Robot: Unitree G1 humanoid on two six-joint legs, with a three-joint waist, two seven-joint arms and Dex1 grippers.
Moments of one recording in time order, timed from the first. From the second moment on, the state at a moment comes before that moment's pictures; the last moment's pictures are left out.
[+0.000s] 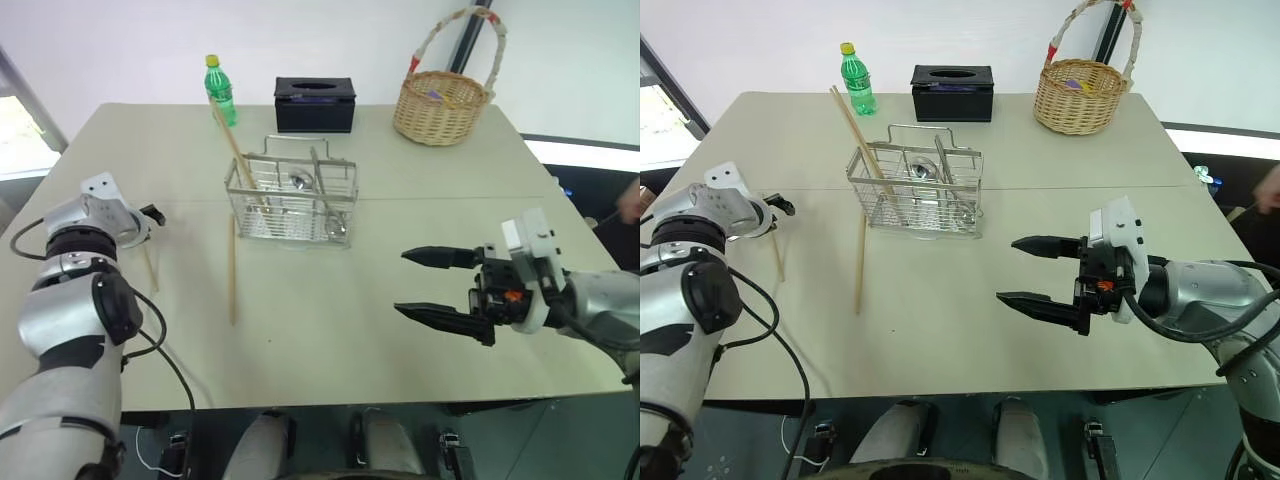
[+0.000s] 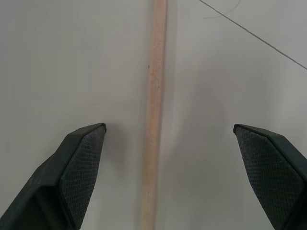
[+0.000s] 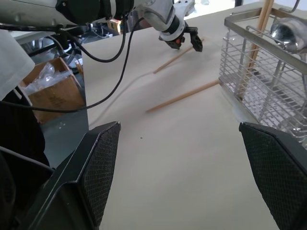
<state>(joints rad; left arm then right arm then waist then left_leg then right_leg) -1.15 0.62 0.42 1.24 -0.29 0.77 0.21 -0.10 -0.87 -0.31 -0.65 0.98 0.76 0.90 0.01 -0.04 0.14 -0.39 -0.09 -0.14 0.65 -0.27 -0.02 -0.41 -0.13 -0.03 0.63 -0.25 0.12</state>
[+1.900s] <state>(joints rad) -0.86 0.35 0.19 0.14 -0.47 0.44 -0.41 -0.03 -0.83 -0.34 -0.71 1.12 0.75 0.61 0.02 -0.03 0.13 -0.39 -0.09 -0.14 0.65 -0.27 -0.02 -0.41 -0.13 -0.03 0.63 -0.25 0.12</state>
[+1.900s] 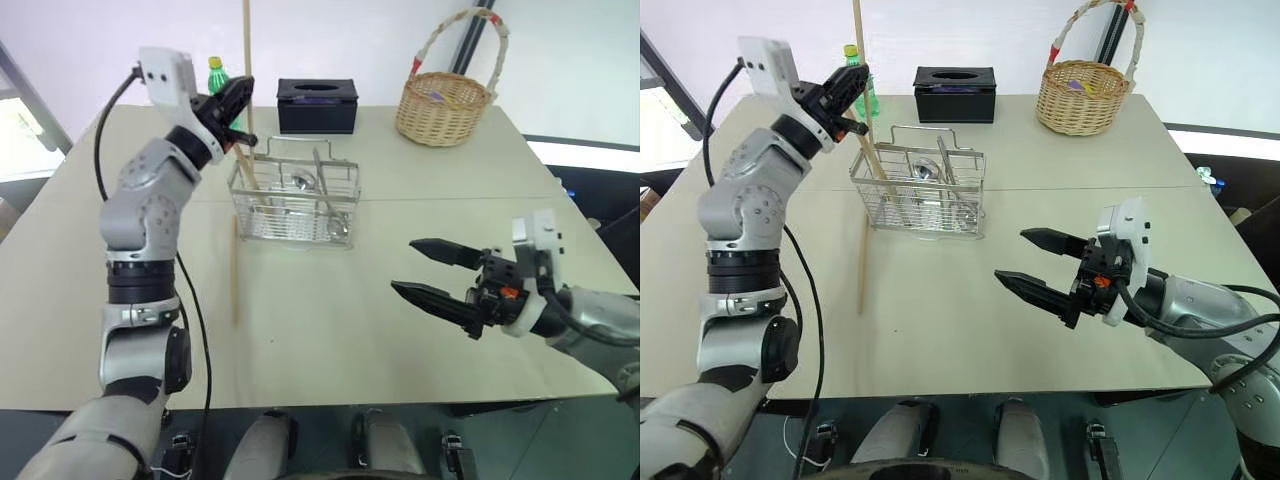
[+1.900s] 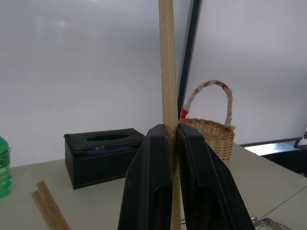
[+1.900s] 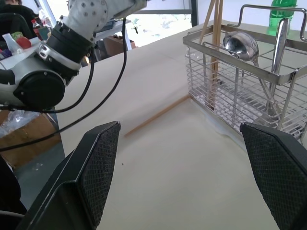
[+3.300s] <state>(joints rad) -1.08 0.50 0.48 0.12 -0.44 1.29 0.27 -0.16 -0.81 -0.25 -0.62 1.09 0.76 0.59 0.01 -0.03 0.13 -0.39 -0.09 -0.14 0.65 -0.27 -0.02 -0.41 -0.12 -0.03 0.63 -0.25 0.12</state>
